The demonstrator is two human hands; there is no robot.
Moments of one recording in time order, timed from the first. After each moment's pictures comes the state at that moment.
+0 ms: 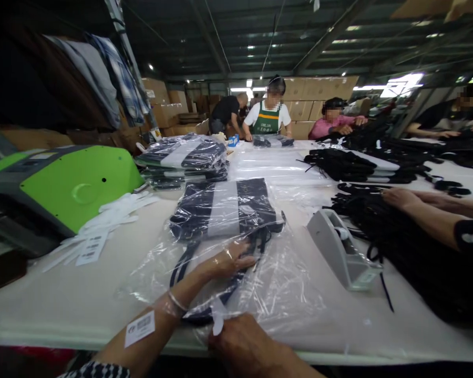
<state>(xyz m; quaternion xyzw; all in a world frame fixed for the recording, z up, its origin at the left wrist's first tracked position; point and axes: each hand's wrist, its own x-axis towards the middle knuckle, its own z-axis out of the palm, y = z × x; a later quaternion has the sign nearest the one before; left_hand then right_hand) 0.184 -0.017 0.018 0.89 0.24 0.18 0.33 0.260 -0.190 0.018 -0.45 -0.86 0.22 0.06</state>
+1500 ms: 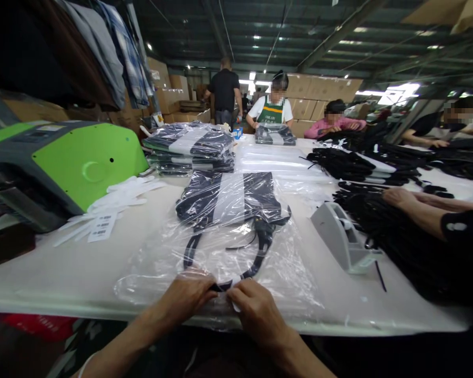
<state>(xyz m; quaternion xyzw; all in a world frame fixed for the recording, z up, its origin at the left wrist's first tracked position) 0.030 -0.095 0.003 0.96 0.25 0.09 0.10 0.237 -0.199 -0.002 -0.52 -0.80 0.05 0.30</state>
